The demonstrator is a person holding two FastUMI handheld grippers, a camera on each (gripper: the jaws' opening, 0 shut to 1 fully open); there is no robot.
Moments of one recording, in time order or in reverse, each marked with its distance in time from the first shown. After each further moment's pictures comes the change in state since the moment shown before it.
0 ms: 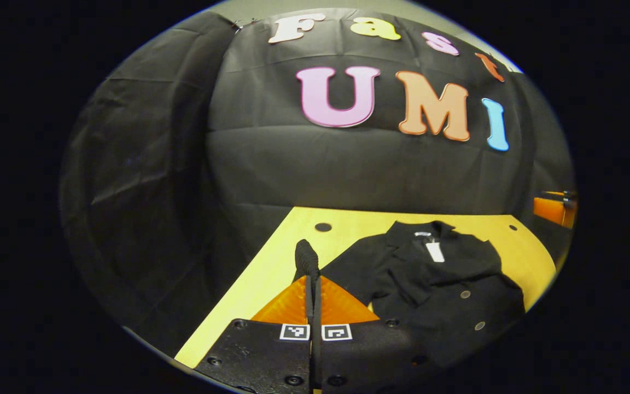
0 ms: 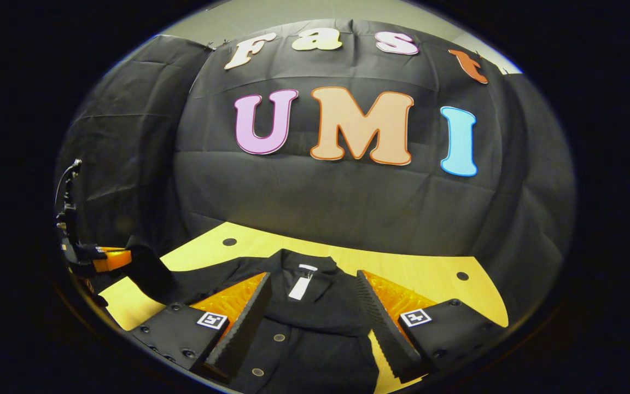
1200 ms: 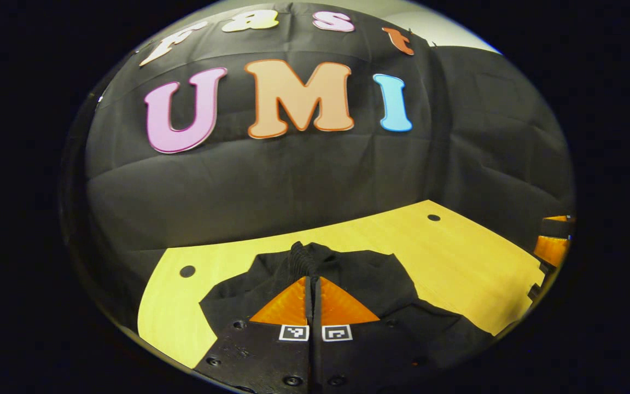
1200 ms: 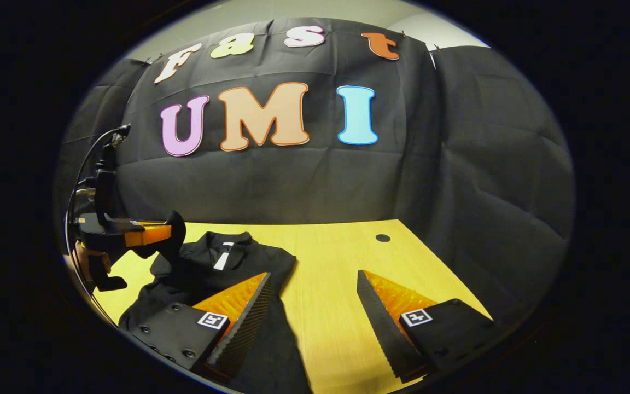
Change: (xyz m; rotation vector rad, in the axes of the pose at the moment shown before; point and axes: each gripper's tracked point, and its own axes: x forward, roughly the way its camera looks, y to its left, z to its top) left arm 0.062 -0.279 0.035 0.217 0.036 -0.441; right arm -0.106 -0.165 -0.092 0.189 0.060 -0.273
